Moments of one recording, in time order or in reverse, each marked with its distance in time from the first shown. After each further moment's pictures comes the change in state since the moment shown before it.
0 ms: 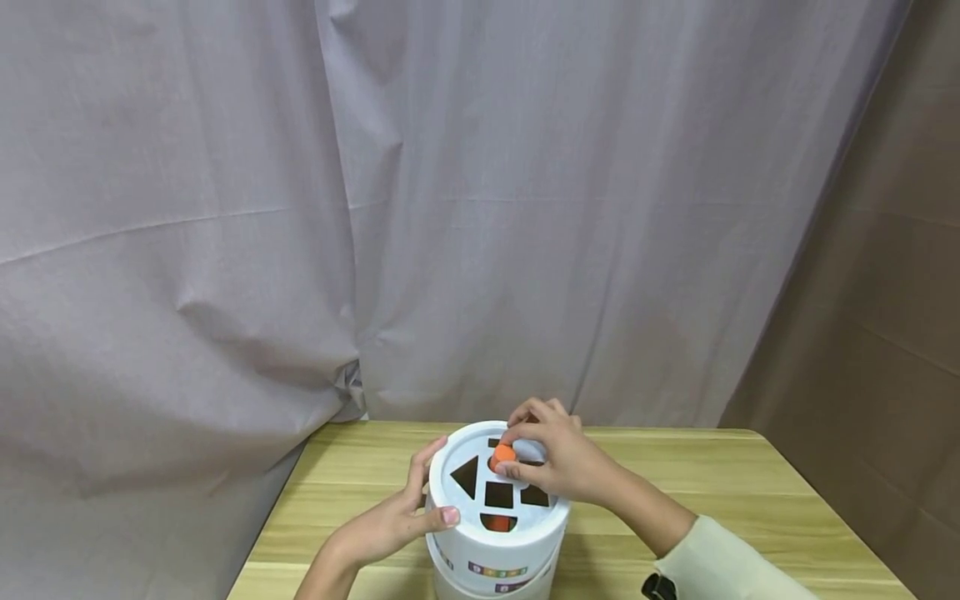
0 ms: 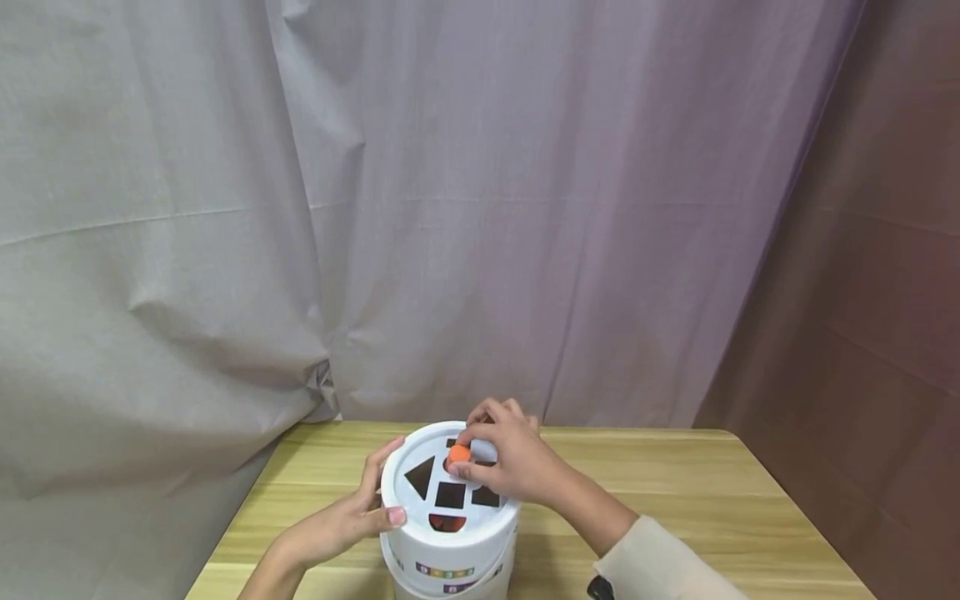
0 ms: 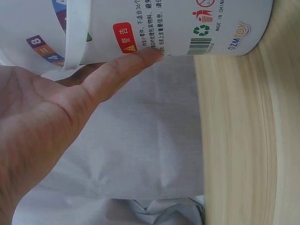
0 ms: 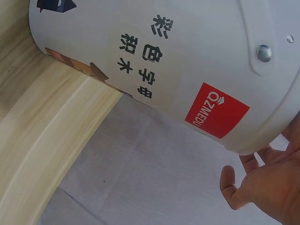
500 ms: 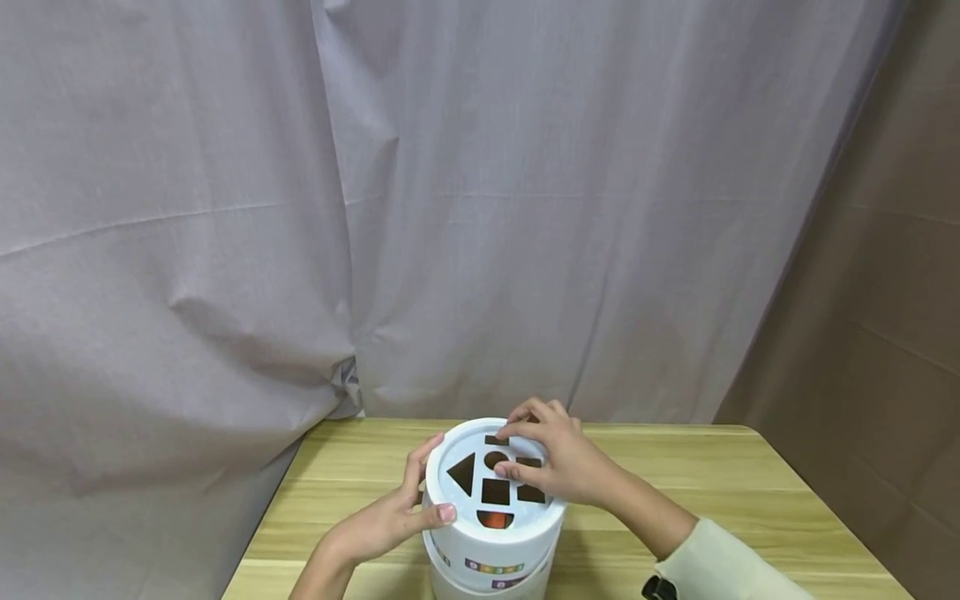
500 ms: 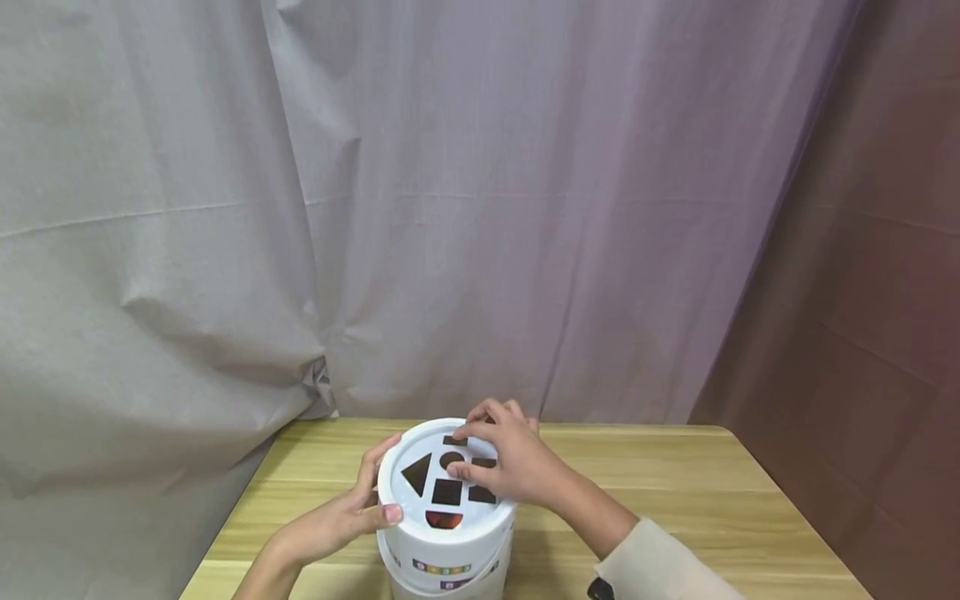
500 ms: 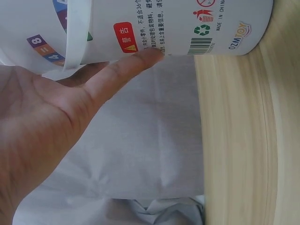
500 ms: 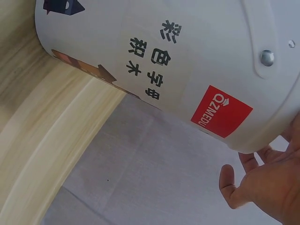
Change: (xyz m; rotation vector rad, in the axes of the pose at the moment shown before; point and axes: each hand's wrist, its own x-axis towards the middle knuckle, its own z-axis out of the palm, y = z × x) left_hand -0.002 0.002 0.000 0.009 -0.001 0.012; right_hand -0.006 -0.001 0.000 -0.009 -0.009 0.032
